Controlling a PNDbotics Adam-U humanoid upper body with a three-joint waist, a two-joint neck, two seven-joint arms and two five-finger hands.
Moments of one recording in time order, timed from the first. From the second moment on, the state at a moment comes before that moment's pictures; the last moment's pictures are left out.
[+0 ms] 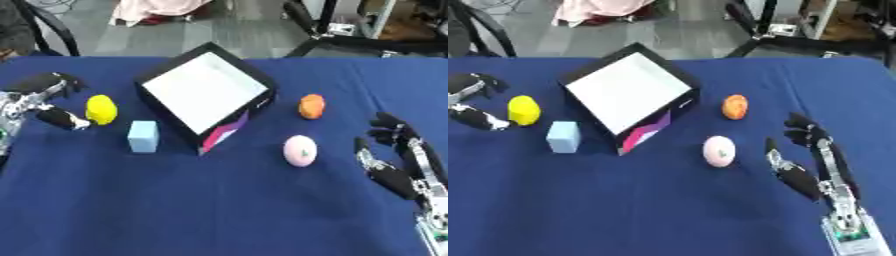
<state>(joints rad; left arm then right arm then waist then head) -0.81 0.51 -0.11 -0.74 -0.97 -0.23 -0.24 -0.02 -0.24 0.04 -1.73 0.28 -0.10 -0.07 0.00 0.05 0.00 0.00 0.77</state>
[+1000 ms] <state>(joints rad) -0.85 0.49 -0.09 -0.79 -0.98 -0.16 -0.04 -0.02 -0.24 0.04 -1.72 0.28 -0.10 -0.07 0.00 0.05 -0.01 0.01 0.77</state>
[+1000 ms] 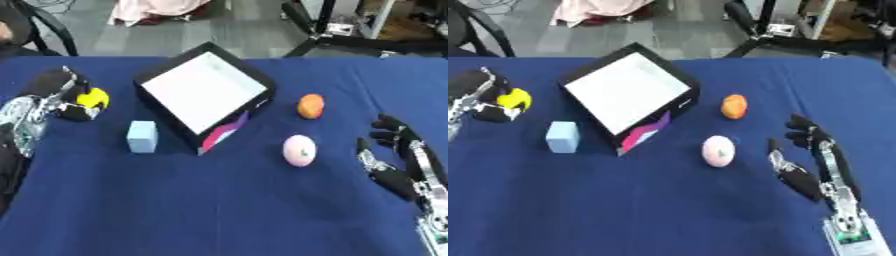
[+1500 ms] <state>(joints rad) -0.93 0.46 -0.16 -0.94 -0.90 -0.20 -0.10 -0.01 -0.24 0.05 -1.72 0.28 -0.10 -0.06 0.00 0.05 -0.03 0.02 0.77</state>
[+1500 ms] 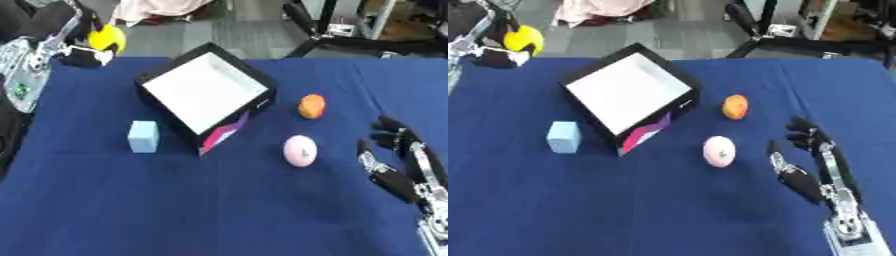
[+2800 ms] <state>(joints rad) -0.88 0.44 -0.20 -1.02 -0.85 -0.27 -0.16 -0.01 -0.24 0.06 -1.72 0.27 -0.10 -0.06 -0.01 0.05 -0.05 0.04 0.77</state>
